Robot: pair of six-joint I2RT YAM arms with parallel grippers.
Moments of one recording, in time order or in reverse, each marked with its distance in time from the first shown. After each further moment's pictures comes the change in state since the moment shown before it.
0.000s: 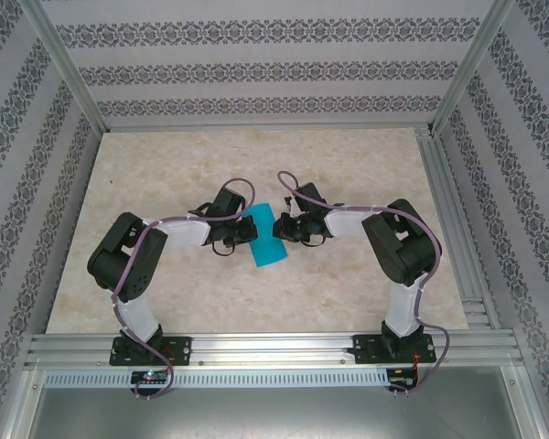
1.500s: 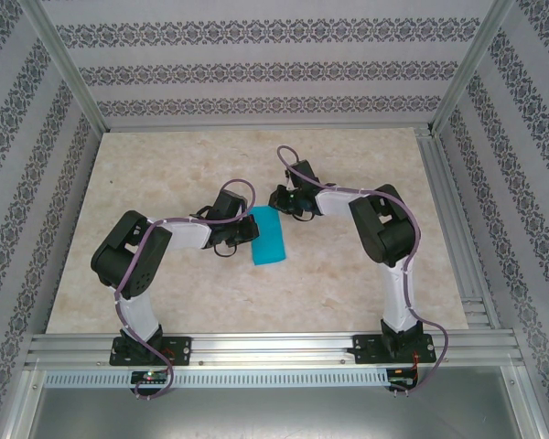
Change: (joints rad) left arm 0.000 0.034 -0.054 0.140 -0.018 -0.034; right arm -0.066 0.218 0.311 0.023 0.121 0.091
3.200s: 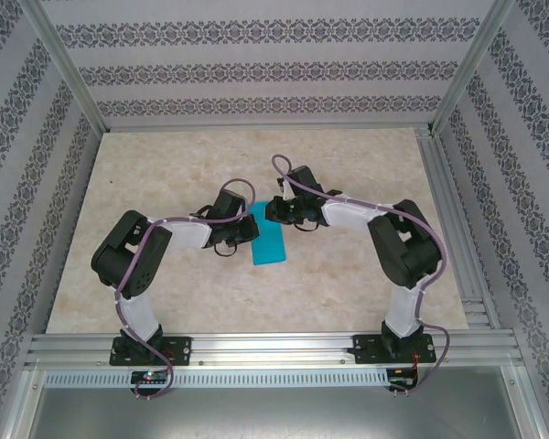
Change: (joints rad) left arm 0.001 0.002 0.009 -0.013 0.000 -0.005; right arm 0.079 -0.215 -0.146 -0.080 -0.064 -0.139
